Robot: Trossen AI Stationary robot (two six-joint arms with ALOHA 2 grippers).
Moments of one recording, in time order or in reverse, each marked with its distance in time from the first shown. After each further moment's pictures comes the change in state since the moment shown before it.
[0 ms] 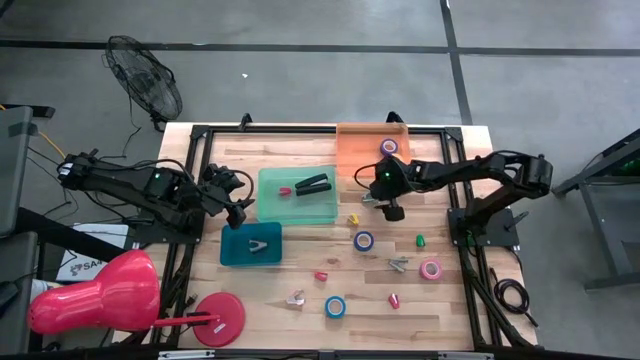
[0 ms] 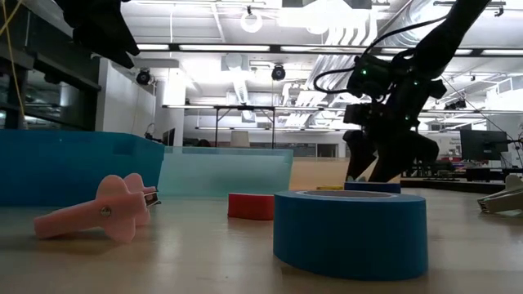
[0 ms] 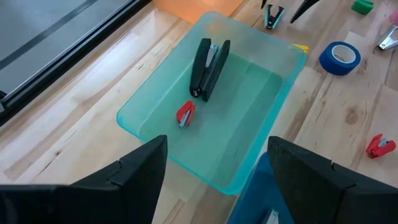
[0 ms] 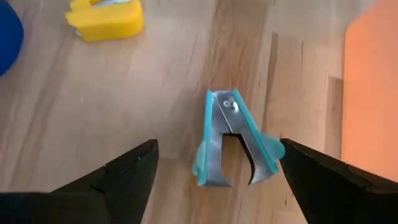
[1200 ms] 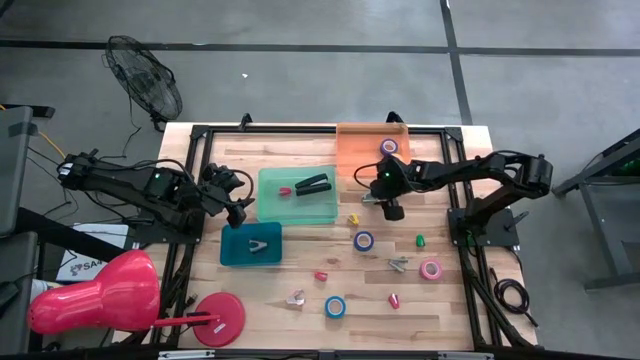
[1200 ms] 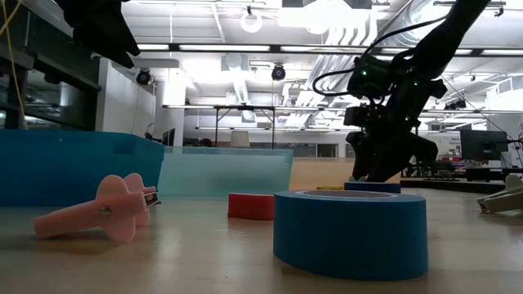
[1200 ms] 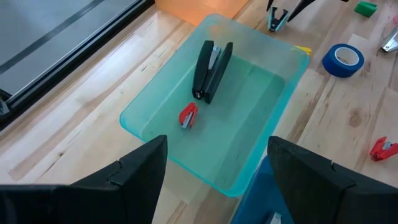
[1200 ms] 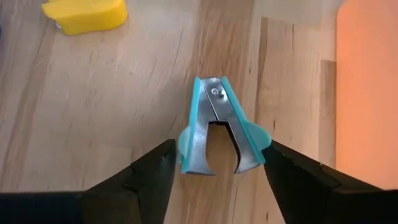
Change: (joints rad) left arm 0.000 0.000 0.000 0.000 -0.013 0.000; right arm 0.000 -0.001 0.001 -0.019 0.037 0.050
